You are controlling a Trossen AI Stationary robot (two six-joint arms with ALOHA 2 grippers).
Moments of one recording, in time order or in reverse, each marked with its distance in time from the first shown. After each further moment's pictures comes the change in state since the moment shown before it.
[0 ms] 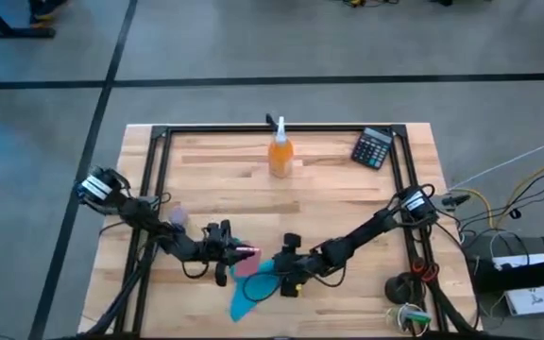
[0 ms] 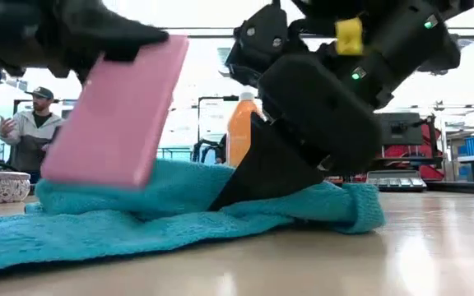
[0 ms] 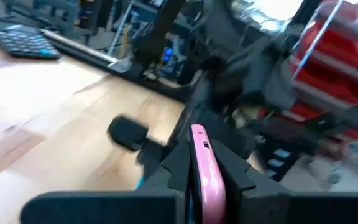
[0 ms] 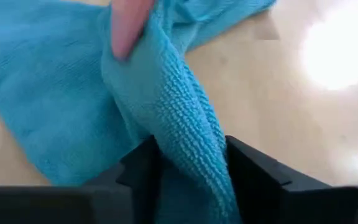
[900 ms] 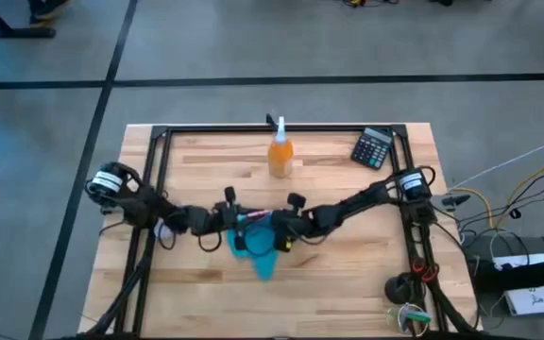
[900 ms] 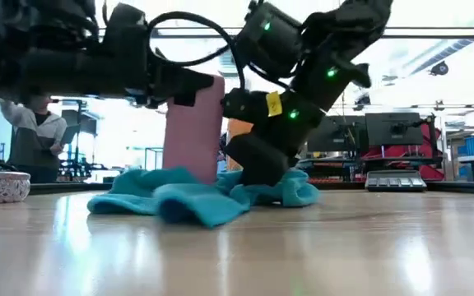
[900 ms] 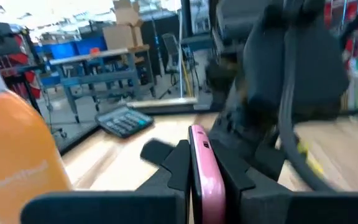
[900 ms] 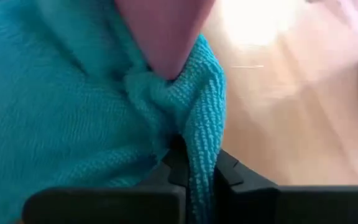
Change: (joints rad) left arm 0.381 0.012 -0.028 0.170 0.170 0.563; right arm -0.292 -0.048 0.005 -0.230 0.078 -0.094
